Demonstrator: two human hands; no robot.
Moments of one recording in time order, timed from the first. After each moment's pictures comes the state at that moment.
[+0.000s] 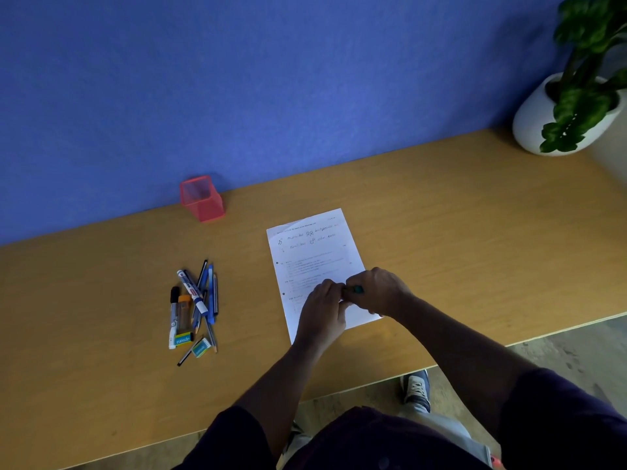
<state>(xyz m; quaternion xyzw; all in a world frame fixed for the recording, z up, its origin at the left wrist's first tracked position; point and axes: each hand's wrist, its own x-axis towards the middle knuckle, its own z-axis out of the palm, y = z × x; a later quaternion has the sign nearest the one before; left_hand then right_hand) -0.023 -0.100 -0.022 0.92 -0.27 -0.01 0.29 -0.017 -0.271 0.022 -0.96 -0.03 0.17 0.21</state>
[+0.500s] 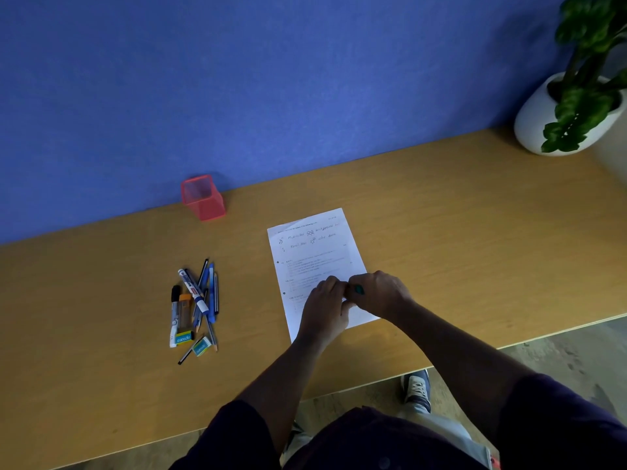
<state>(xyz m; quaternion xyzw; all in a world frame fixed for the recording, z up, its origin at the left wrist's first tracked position) -0.019 -0.107 -0.017 0.93 -0.27 -0.02 0.26 -0.024 -0.268 0.008 -0.98 -0.01 0.10 0.18</state>
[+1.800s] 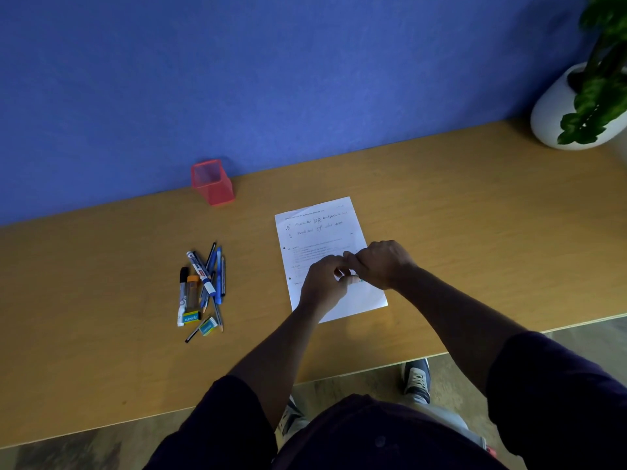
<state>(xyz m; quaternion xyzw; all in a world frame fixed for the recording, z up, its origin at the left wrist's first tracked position) 0.005 -0.107 0.002 0.89 -0.12 -0.16 0.41 0.009 -0.273 0.040 -0.98 -0.16 0.11 -0.03</state>
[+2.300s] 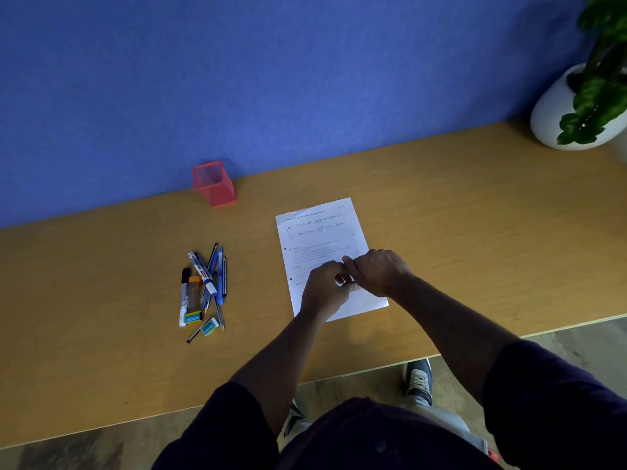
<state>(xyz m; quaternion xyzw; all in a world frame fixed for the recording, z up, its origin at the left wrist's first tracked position) -0.005 -0.106 -0.003 0.89 -0.10 -0.16 0.41 -0.001 -0.263 0.019 -0.99 -0.11 0.11 0.04</state>
